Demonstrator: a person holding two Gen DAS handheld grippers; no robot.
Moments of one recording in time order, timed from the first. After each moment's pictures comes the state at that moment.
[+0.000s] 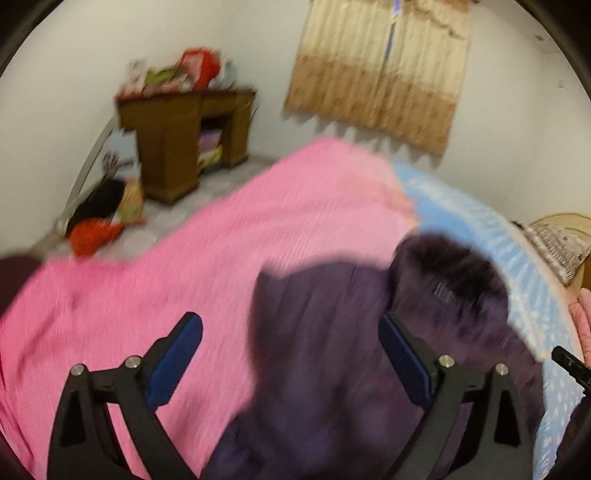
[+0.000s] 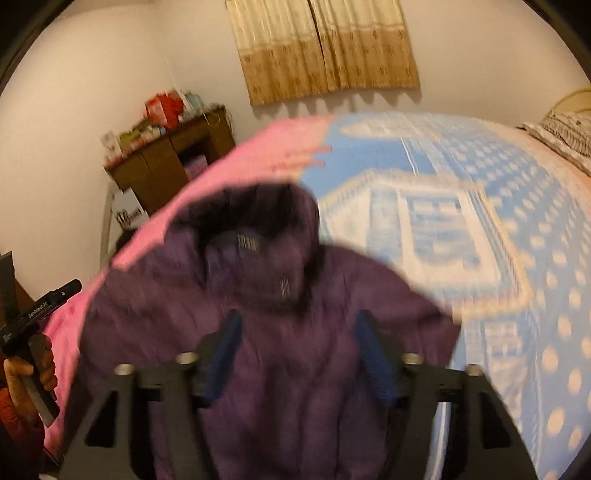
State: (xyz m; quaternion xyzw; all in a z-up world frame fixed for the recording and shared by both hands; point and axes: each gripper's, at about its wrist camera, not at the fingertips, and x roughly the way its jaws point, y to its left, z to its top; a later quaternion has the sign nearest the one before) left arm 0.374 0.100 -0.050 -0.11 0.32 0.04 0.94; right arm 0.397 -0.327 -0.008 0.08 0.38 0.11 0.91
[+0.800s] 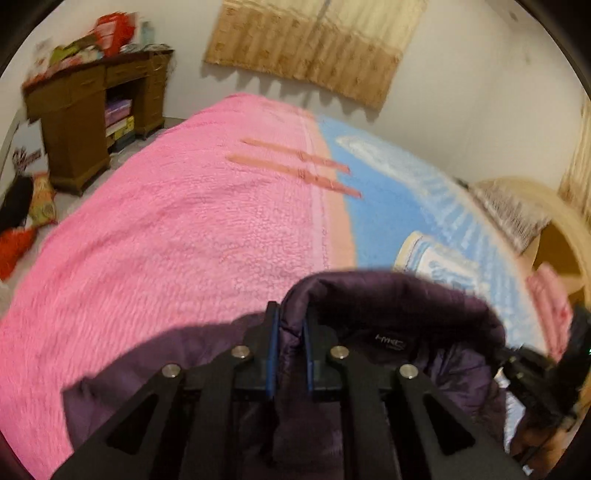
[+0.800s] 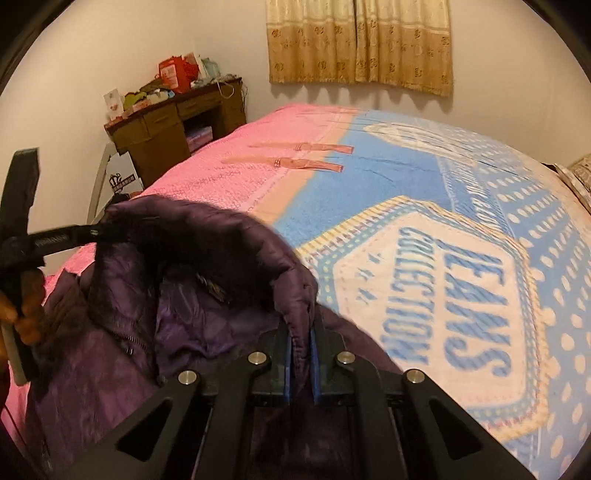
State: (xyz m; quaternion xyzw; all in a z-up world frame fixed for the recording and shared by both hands) left arm 0.494 0.032 -0.073 -0.13 0.40 -0.11 0.90; right arm 0.506 -0.298 -0.040 -0.01 0.41 0.12 0.90
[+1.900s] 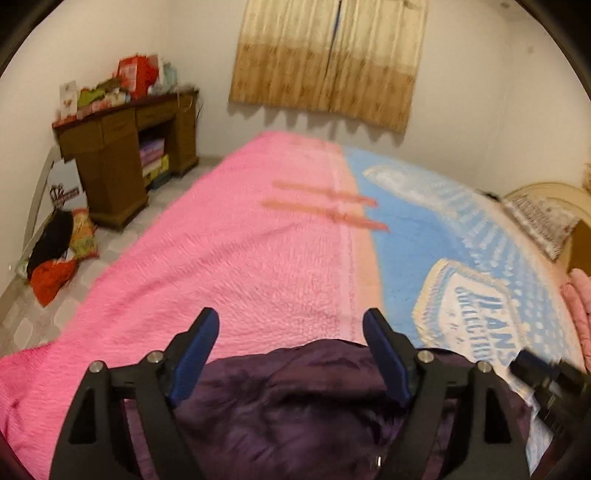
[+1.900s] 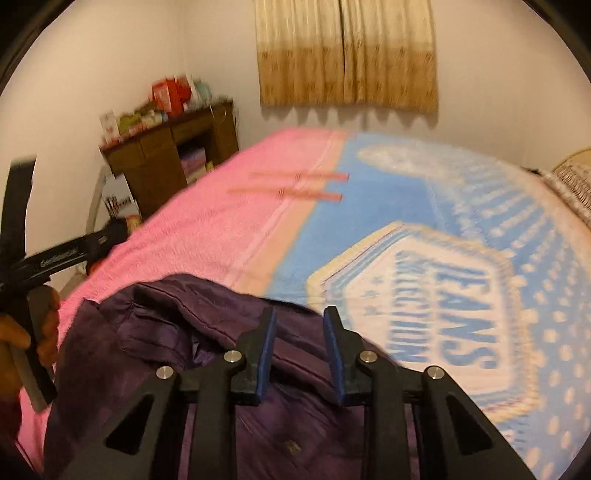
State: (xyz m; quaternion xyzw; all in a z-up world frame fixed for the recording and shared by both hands) left arm 0.525 -0.003 -0.056 -0.06 0.37 -0.02 0.93; right arm 0.504 -0.266 -0.008 0.00 0.39 0.09 0.91
